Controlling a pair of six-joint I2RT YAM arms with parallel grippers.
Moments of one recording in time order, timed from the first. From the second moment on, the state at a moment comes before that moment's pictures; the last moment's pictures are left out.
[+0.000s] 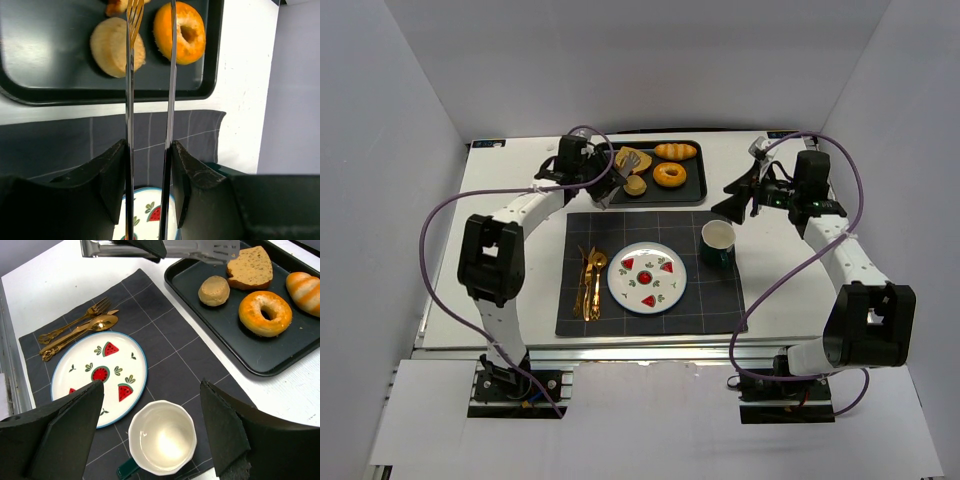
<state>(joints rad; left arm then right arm) -0.31 1.91 1.47 -0.18 0.27 -0.75 0.04 1.42 1.07 -0.12 -1.06 -0.23</state>
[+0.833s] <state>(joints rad) -0.38 2.10 1.58 -0.16 0.34 -0.85 0.01 1.41 1.05 -0.10 -1.09 -0.22</state>
